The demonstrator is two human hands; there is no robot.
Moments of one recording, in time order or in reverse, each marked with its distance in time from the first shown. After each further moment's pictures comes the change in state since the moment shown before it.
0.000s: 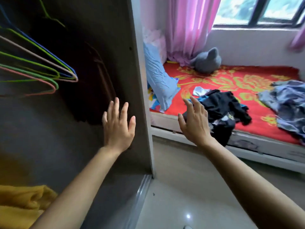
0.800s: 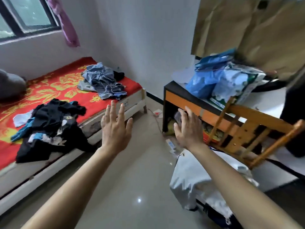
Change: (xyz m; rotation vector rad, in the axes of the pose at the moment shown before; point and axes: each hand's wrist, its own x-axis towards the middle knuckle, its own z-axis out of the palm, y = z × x) left_hand -0.263 0.507 0.035 -0.565 -0.460 0.916; right_hand -0.508 0.231 -0.341 -0.540 0.382 0.985
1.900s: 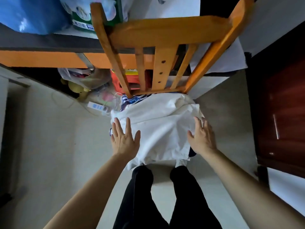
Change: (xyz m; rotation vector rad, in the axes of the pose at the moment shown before) left_hand -0.019 0.241 0.477 0.073 -1.072 0.299; right_hand -0.169 0.398 0.086 -0.148 -0.454 1.200
